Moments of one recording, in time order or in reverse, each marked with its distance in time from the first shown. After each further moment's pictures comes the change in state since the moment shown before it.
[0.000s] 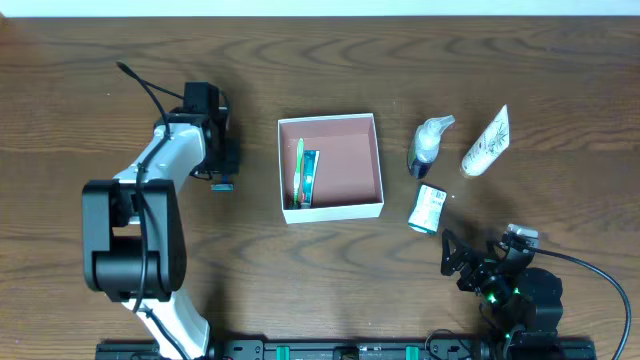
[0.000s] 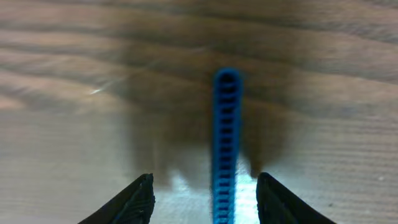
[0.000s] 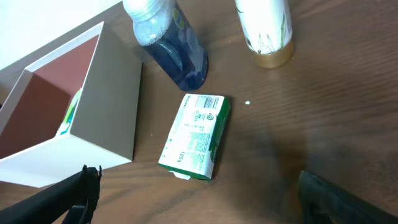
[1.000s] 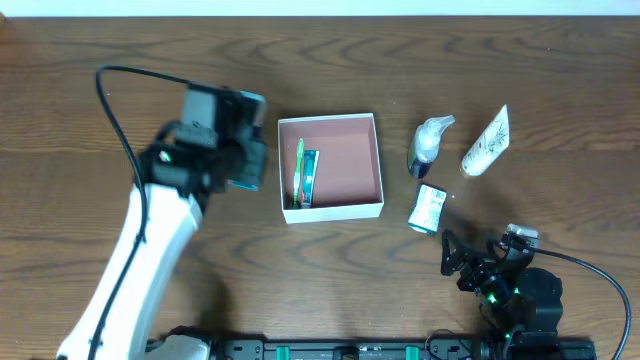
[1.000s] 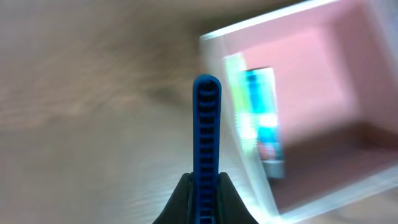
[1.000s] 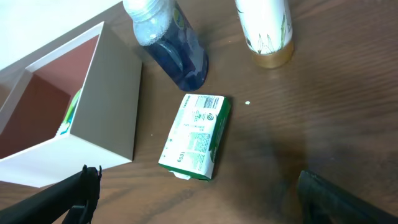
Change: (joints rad) left arm -0.243 -0.585 0.007 -0.254 0.135 0.043; right arm 0.000 0.000 0.000 0.000 0.000 0.000
